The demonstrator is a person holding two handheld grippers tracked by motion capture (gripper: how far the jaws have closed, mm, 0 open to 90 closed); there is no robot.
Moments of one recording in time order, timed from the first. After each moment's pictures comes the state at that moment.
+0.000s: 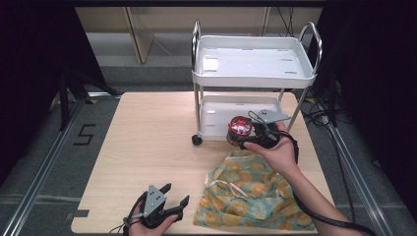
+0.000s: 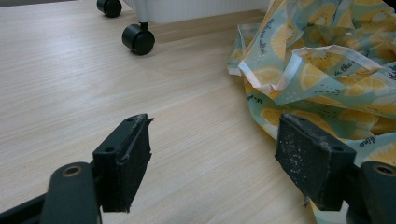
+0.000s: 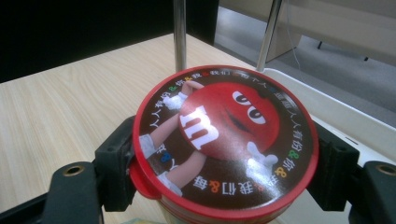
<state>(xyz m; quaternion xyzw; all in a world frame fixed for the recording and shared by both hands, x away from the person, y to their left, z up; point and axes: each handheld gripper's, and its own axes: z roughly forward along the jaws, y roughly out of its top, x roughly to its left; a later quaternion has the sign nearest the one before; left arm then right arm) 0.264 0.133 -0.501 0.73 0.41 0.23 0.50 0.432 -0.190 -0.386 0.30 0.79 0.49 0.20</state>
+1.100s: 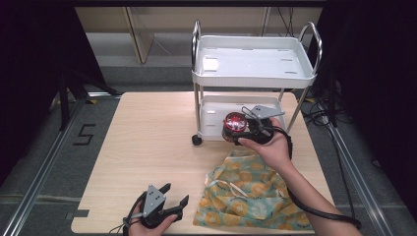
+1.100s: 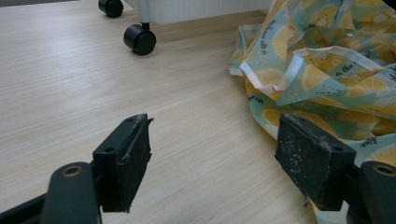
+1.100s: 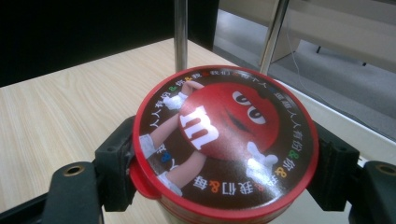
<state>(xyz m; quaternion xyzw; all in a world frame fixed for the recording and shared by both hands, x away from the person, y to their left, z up) 0.263 0.134 -0.500 0.73 0.42 0.23 0.49 0.442 -0.176 -0.380 0.28 0.80 0.49 0.21</state>
